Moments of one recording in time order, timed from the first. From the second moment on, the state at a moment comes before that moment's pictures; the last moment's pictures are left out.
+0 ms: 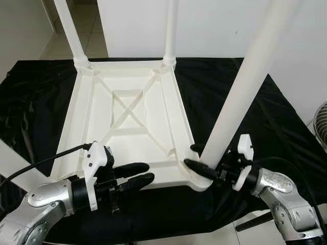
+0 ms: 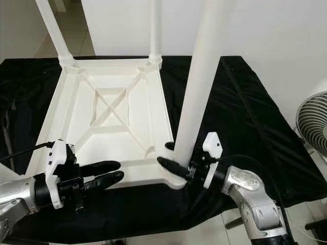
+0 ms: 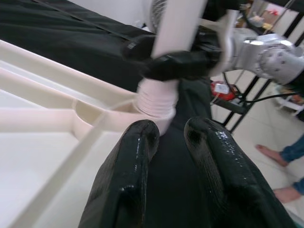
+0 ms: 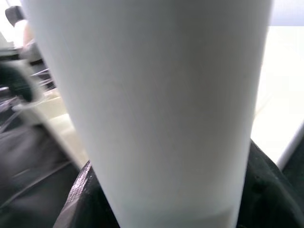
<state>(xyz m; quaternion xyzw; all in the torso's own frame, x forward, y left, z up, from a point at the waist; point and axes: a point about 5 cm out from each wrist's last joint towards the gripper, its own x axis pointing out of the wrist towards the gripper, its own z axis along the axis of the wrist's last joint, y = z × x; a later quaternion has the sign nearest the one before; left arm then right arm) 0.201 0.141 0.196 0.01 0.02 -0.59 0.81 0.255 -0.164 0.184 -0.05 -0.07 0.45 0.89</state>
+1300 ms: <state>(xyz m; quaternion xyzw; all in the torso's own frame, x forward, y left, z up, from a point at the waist) 0.247 0.084 0.169 0.04 -0.03 -0.43 0.90 0.273 -0.106 0.177 0.02 -0.10 0.18 0.98</state>
